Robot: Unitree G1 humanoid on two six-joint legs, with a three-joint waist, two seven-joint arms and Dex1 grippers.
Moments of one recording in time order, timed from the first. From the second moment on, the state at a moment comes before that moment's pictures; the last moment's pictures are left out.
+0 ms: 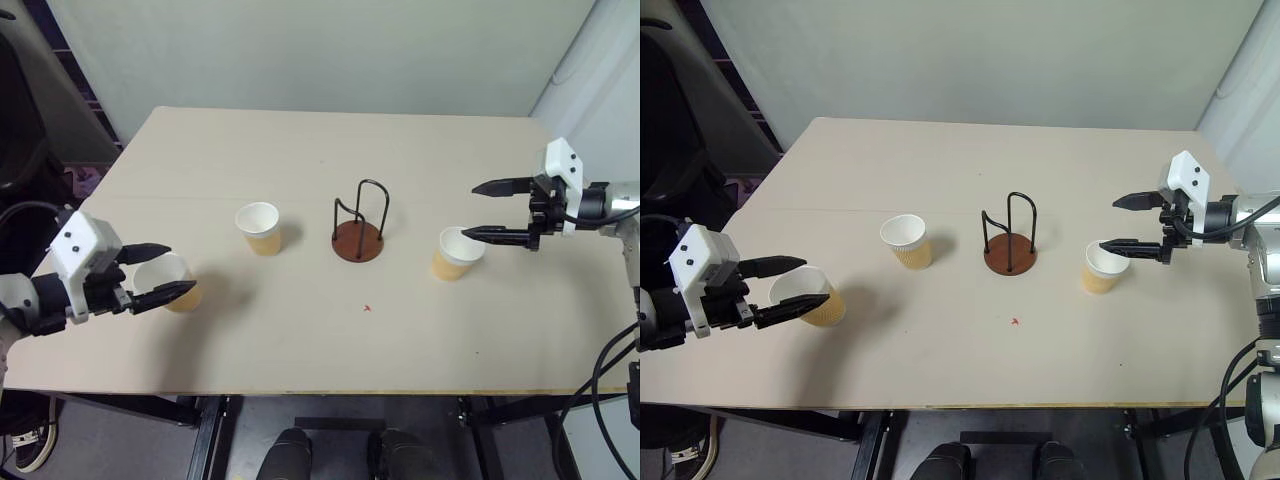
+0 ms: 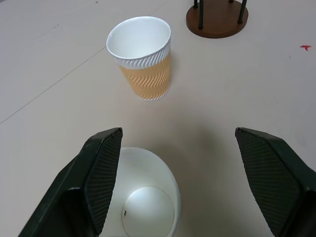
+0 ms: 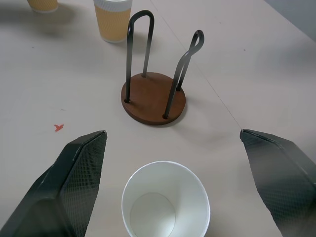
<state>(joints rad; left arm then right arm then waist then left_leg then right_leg) -0.01 1.05 0.50 -0.18 -0.51 0.49 -1.08 -0.80 -0.90 0.00 0.33 0.29 0.31 1.37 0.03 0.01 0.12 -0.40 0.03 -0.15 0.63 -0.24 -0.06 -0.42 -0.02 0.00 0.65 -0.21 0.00</state>
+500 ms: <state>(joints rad) -0.08 1.05 0.50 -0.21 -0.54 0.51 -1.05 -0.87 -0.84 -0.02 0.27 0.32 0.36 1.31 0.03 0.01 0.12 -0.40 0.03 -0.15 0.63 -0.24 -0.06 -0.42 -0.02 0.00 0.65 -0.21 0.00</state>
